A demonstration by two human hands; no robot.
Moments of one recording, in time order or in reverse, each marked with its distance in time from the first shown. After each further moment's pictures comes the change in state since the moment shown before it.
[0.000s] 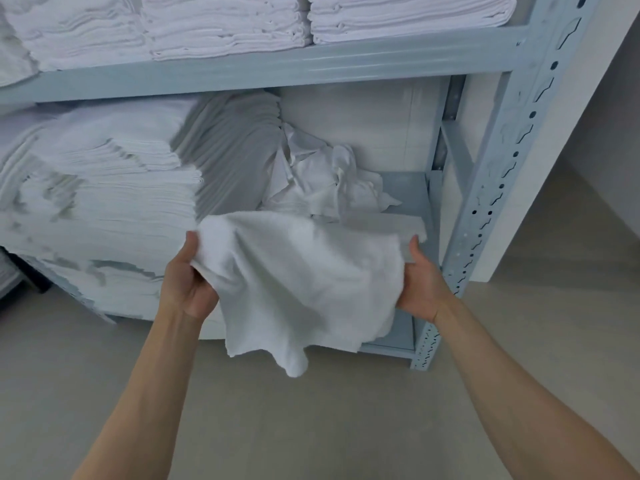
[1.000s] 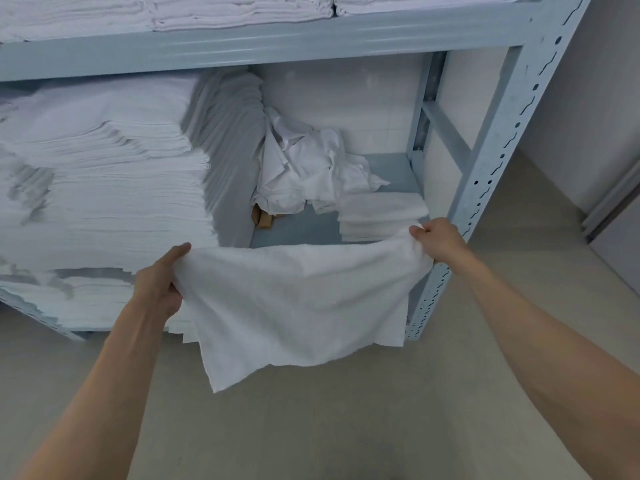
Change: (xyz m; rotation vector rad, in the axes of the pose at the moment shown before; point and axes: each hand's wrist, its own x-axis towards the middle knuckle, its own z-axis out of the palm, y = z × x) left_hand 0.046 0.086 -0.130 0.410 0.441 -0.077; right_hand 0.005 0.014 0.058 -1.287 0.858 -0.269
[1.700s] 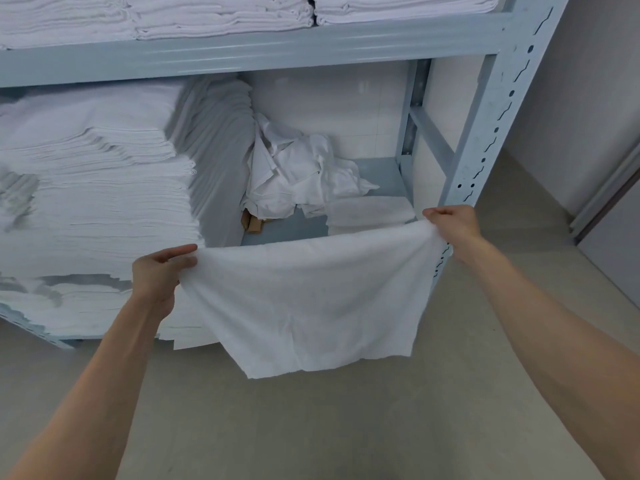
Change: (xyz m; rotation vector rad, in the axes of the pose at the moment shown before) left_hand -0.009 -0.012 0.021 0.310 -0.099 0.316; right_hand 0.024 0.019 -0.044 0.478 0.174 0.050
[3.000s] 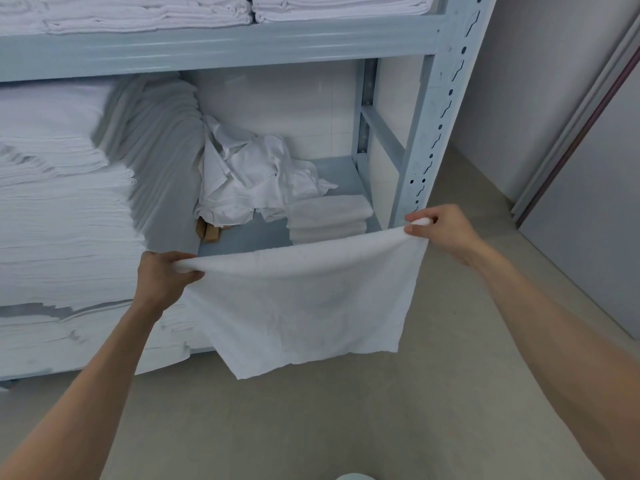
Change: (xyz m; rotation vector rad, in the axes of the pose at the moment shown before) left_hand 0.023 -0.016 0.068 0.734 -0.170 0.338; right_hand -0.018 0.009 -0.069 -0.267 -0.151 -0.177
